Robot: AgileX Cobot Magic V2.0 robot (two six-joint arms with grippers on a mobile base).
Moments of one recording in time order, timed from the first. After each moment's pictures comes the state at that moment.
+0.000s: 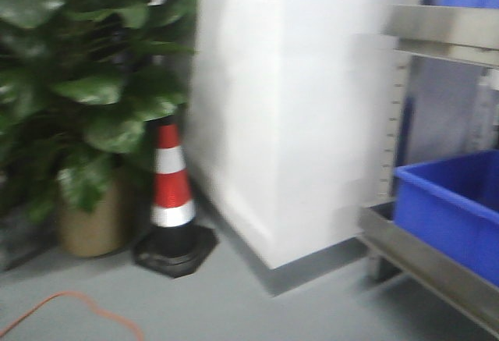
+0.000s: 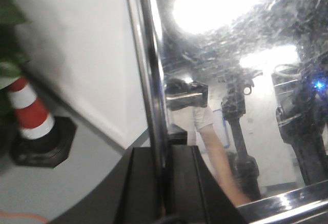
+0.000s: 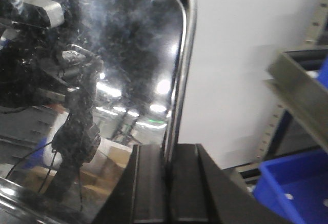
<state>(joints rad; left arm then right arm) -0.61 1.86 -2.19 0.12 0.90 -0.18 0.12 1.43 -1.60 0.14 0.60 -0.08</state>
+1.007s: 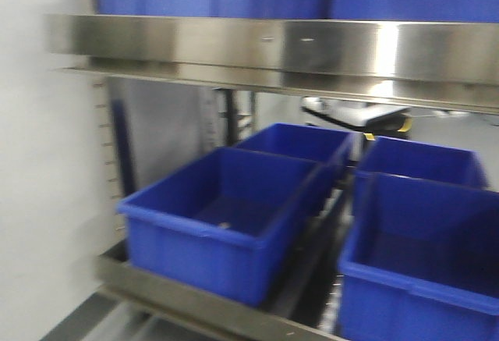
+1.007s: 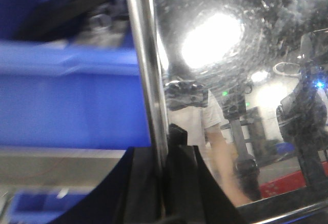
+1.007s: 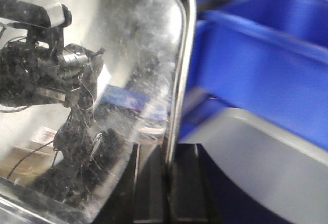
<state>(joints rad) -0.61 1.86 -2.19 0.13 0.90 -0.18 0.12 1.43 -1.60 0.14 0.60 -0.08</state>
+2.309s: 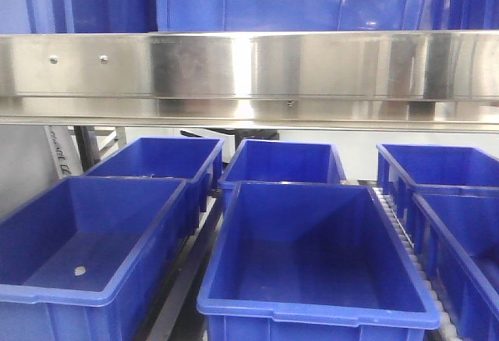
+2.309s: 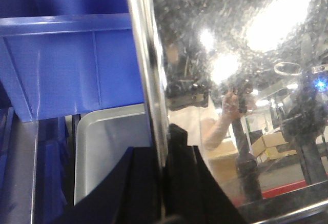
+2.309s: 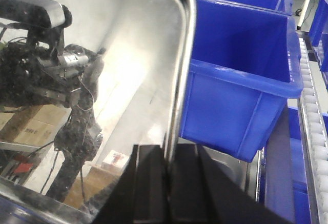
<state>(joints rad) -0.61 1.86 -2.19 0.13 0.90 -0.18 0.12 1.43 -1.60 0.14 0.60 -0.08</state>
